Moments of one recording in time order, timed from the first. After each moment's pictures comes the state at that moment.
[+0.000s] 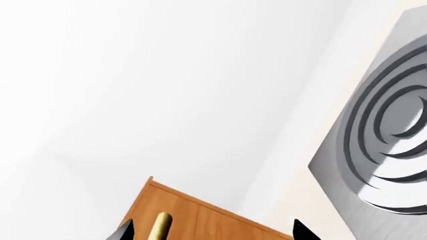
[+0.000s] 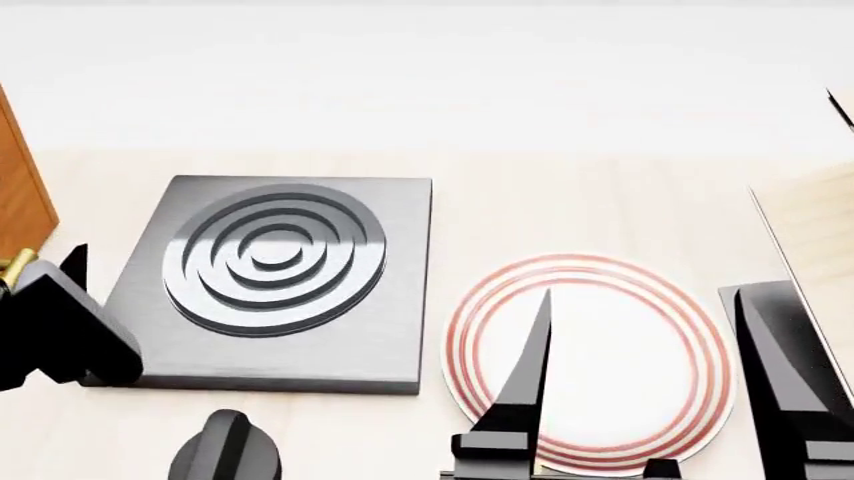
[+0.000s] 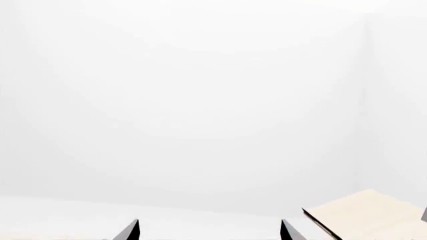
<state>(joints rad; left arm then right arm) -0.81 -0.79 0.86 0.13 0.13 -0.64 -0.17 0.50 0.92 -0.74 -0.95 0.70 0.36 1.16</state>
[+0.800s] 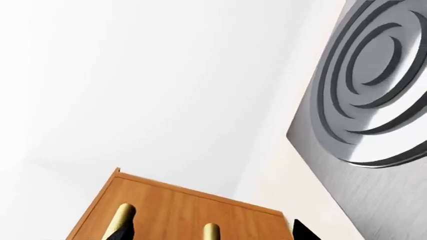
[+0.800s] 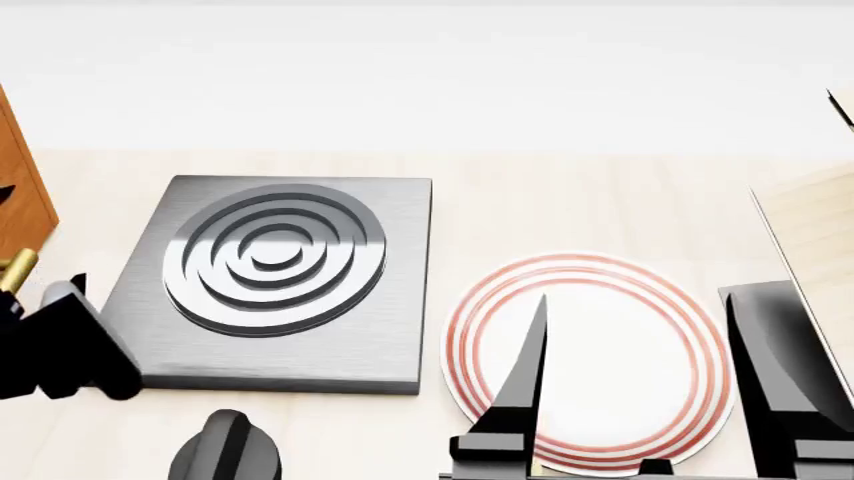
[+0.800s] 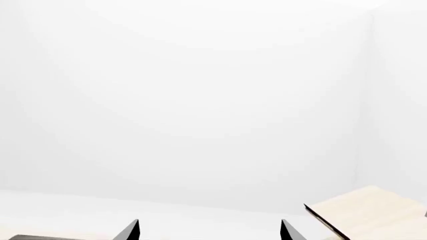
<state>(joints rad) -0.86 -0.73 0.95 -0.18 0.18 -0.46 -0.14 0.49 0.92 -0.75 -0.93 0.69 0.35 1.15</state>
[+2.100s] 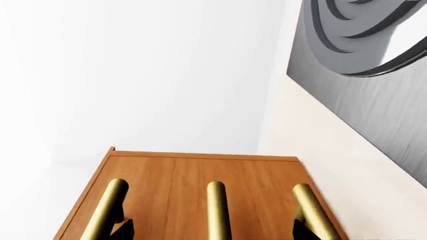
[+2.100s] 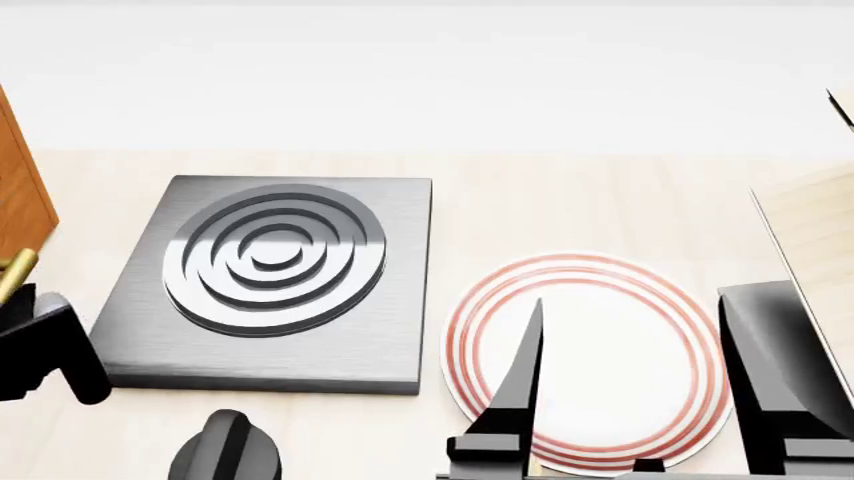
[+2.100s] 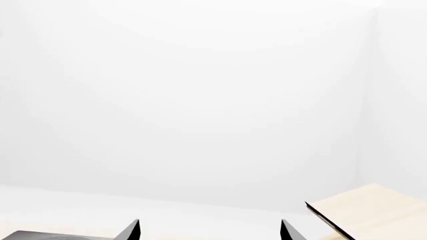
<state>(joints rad) -0.94 -0.69 1.06 -0.46 0.31 -0.43 -0.13 0.49 0.90 -0.76 -0.91 0.68 0.35 1.14</state>
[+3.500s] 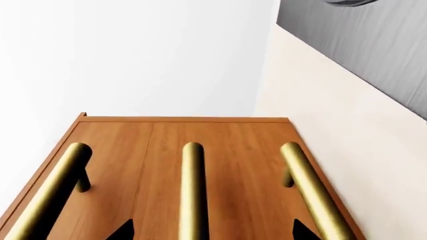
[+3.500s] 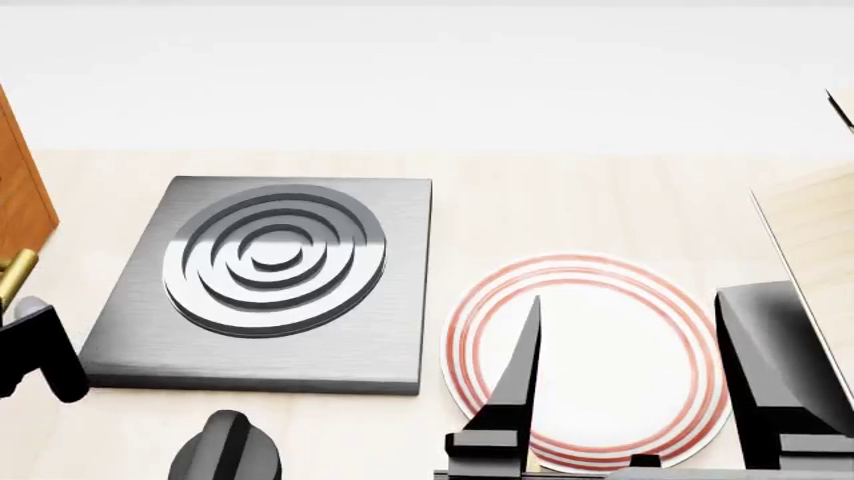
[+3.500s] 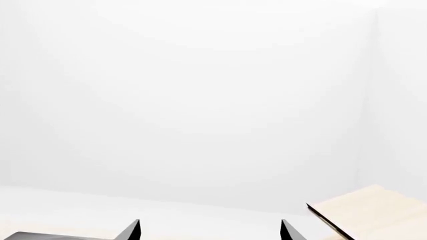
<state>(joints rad) -0.98 -0.60 1.08 -0.78 0.31 -0.34 -0.18 0.50 0.90 -0.77 -0.90 0.67 0.35 1.13</state>
